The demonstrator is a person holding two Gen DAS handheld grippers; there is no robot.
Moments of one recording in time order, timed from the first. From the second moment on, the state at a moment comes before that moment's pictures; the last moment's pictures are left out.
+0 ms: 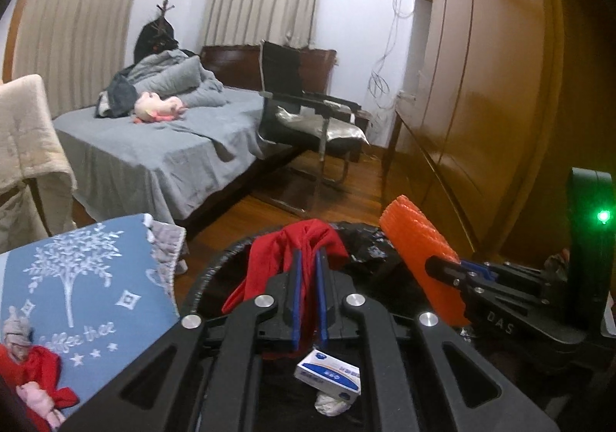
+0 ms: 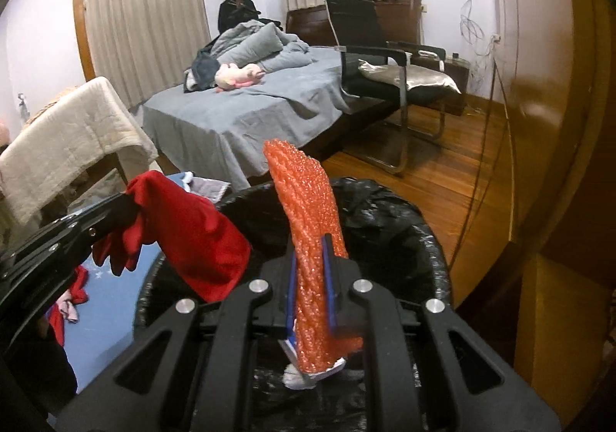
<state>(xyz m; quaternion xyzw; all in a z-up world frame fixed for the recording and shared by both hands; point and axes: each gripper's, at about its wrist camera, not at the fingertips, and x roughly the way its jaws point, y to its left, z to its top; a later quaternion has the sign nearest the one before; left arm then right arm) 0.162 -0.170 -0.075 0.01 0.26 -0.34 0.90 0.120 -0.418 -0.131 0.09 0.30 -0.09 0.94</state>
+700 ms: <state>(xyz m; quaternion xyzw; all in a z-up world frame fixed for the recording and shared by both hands) 0.159 -0.089 -0.067 0.01 0.25 -0.24 0.94 0.114 -0.390 -0.120 0.07 0.27 -0.11 0.95</state>
